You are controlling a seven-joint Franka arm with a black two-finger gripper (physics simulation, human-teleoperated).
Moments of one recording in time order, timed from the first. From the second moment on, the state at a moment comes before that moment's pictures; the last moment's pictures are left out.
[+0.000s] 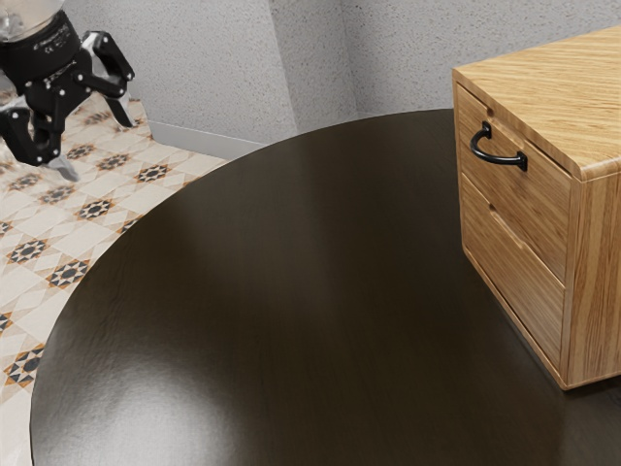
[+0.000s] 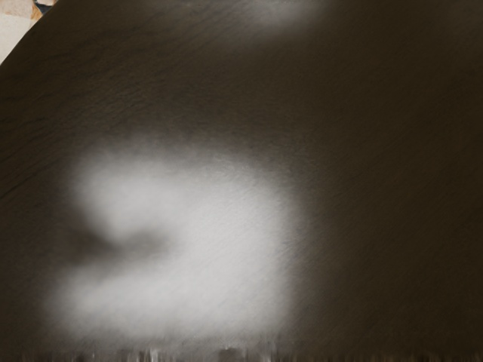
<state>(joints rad) 0.34 -0.17 -0.07 -1.34 0.03 1.32 -1.53</state>
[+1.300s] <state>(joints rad) -0.51 0.25 0.21 -1.18 -0.26 2.30 -0.69</state>
